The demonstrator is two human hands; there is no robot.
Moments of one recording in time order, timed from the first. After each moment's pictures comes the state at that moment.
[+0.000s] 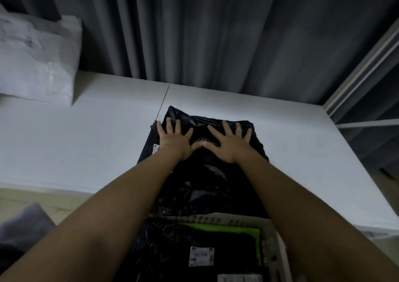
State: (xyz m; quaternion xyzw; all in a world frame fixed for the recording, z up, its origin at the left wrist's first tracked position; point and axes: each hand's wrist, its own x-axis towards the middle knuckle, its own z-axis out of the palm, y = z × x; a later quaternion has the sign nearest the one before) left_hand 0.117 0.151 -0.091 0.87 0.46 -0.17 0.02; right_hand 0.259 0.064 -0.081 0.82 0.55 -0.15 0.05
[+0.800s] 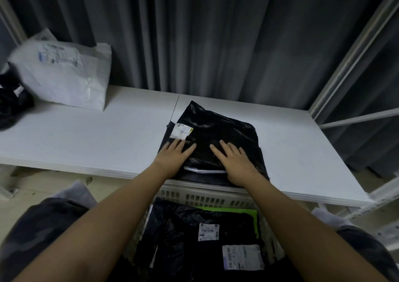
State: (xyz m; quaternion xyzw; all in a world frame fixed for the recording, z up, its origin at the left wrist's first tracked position) left_hand 0.005 0.063 -0.063 0.94 0.32 -0.13 -0.03; right_hand 0.188 -0.054 -0.061 0.75 0.65 -0.07 0.08
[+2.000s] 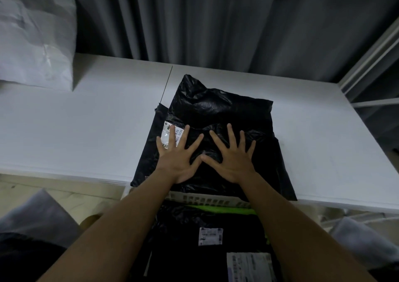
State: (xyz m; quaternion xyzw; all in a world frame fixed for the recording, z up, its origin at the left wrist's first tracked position) left_hand 0.066 0.107 -0.154 0.92 0.39 -0.04 0.08; right_hand 0.224 0.018 -0.149 0.83 0.55 -0.13 -0.04
